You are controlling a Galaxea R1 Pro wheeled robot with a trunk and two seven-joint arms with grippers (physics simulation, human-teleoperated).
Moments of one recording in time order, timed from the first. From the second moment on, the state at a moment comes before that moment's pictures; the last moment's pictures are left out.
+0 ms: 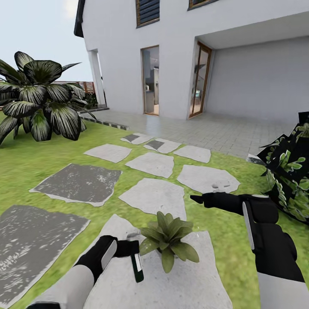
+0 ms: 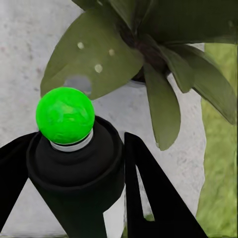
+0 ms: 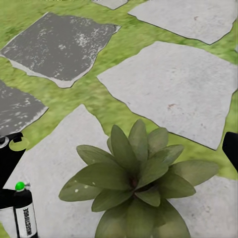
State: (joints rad) left arm -0.69 -0.11 0.00 -0.44 0.20 0.60 -0.27; right arm -0.58 -0.04 -0.16 -1.61 0.26 1.04 0.81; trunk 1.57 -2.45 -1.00
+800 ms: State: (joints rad) left arm -0.70 -0.11 0.03 -0.46 0.19 0.55 -0.28; right arm -0.58 -0.04 -0.17 -1.61 0.26 1.04 0.81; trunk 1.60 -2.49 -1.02
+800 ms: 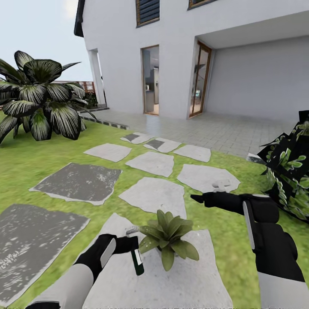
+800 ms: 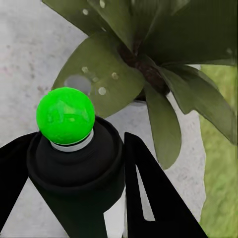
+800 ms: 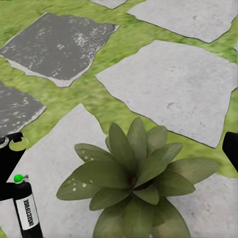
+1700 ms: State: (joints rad) left arm -0.68 -0.13 -0.04 -0.54 0.17 0.71 -0.26; right arm -0.61 -0.05 -0.18 -1.61 0.24 1.04 0.82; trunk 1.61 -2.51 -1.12
